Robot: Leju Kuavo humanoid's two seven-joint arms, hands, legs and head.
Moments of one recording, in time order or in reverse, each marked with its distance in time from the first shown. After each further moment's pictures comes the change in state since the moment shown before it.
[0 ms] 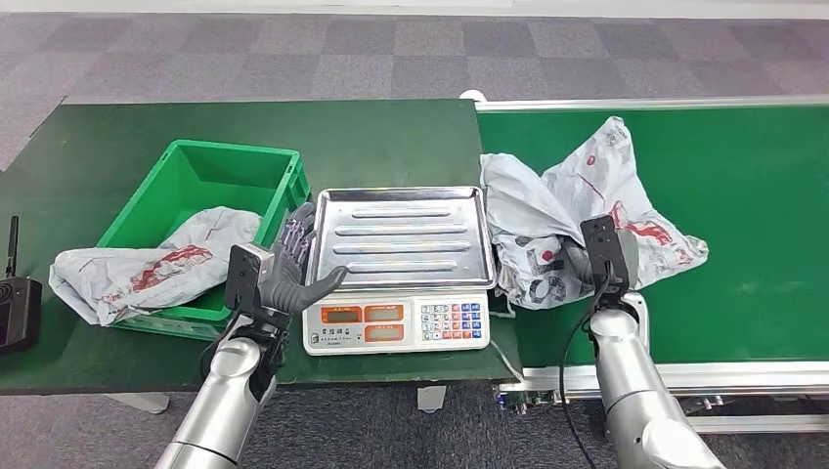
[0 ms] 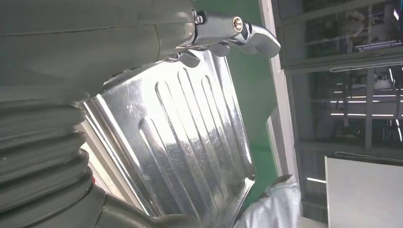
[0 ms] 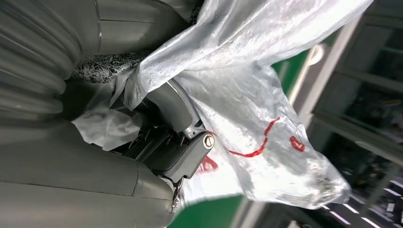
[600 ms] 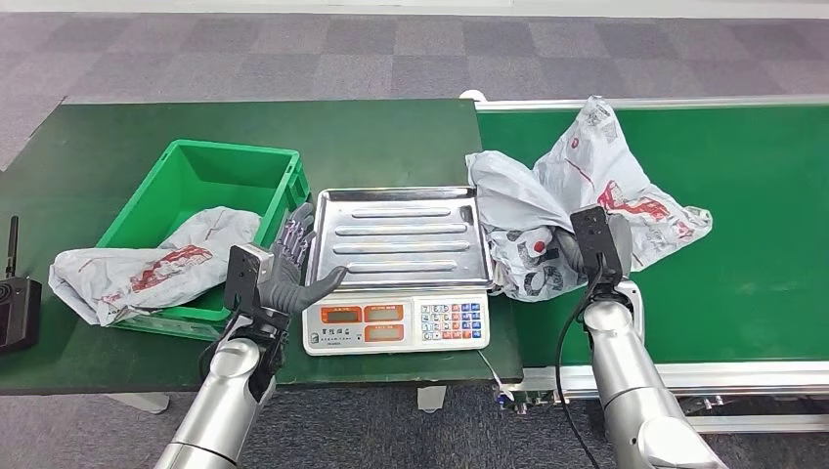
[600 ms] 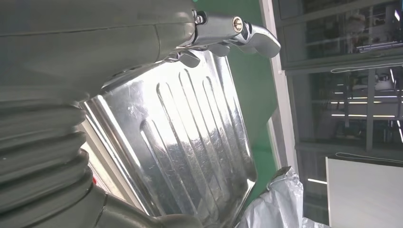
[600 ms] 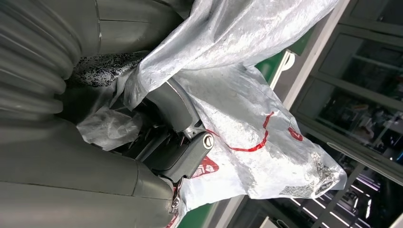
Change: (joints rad) left arm 0.002 0.002 0.000 0.000 0.001 0.002 0.000; right arm 0.000 -0.001 0.079 -0.060 -0.019 -0.008 0.004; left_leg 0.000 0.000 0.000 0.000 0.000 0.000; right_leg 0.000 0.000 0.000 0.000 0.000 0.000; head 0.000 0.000
